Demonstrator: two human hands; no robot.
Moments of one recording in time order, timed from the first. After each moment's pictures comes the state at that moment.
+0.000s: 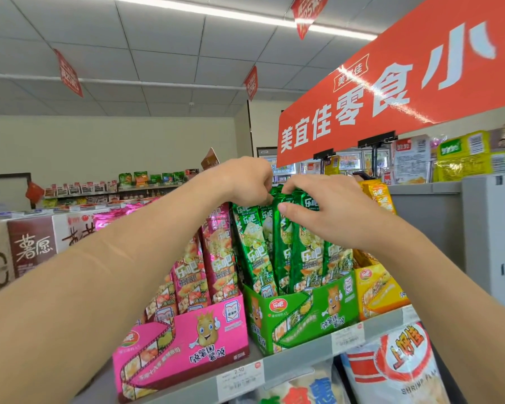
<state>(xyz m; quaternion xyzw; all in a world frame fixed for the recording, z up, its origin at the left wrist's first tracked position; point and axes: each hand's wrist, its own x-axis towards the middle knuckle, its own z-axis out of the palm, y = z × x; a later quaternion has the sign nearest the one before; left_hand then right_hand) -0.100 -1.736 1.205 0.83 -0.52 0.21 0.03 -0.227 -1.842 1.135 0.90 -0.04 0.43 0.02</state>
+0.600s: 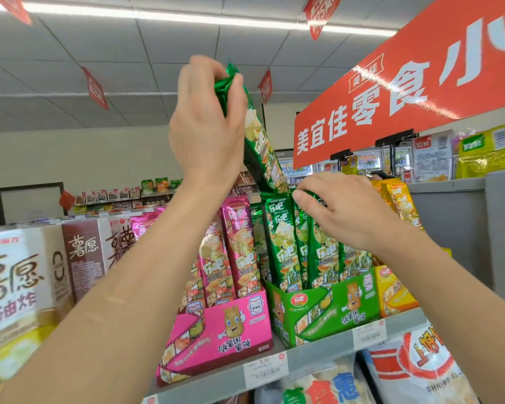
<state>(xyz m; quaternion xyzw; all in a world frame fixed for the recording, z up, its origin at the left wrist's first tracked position) -0.129 -1.678 1.212 0.45 -0.38 0.62 0.52 -0.219 -1.836 1.132 0.89 -0.06 0.46 0.05</state>
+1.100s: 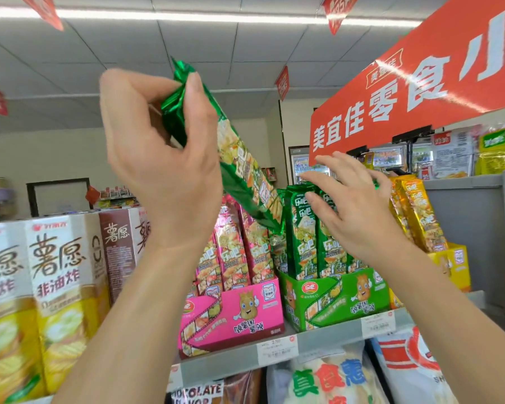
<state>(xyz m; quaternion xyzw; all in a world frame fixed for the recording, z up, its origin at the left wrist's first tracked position) -0.170 -1.615 1.172 0.29 -0.37 0.71 0.53 -0.216 -1.825 1.105 0.82 -0.04 0.58 0.02</state>
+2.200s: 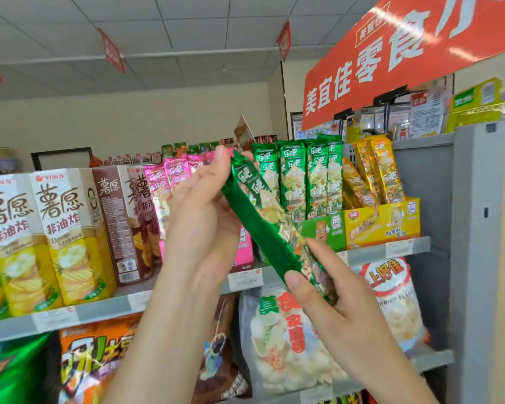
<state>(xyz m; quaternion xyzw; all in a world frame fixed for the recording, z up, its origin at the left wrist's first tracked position) -0.235 -1.635 1.083 0.39 -0.35 -0.04 0.85 -0.324 -1.752 0.968 0.78 0.06 0.47 -0.41</state>
